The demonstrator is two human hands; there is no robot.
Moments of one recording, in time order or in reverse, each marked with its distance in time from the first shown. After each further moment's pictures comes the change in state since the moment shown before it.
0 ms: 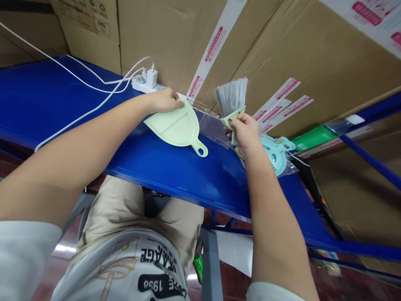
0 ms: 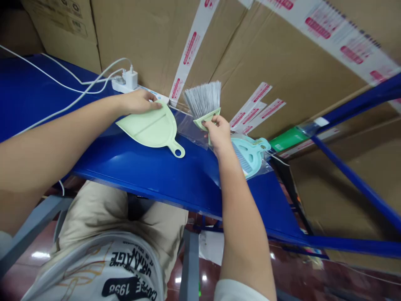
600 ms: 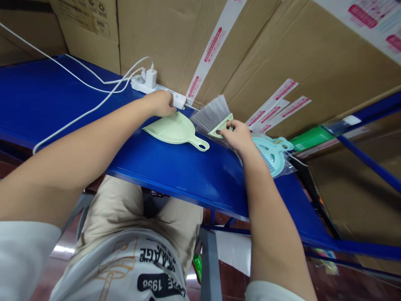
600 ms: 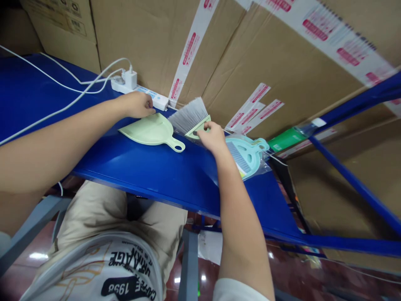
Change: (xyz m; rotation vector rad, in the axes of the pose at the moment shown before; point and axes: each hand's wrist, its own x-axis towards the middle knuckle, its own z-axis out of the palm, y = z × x) left_hand -0.002 -0.004 0.003 0.326 0.004 0.014; right_hand -0.007 -0.007 0.000 -0.590 -0.031 -0.016
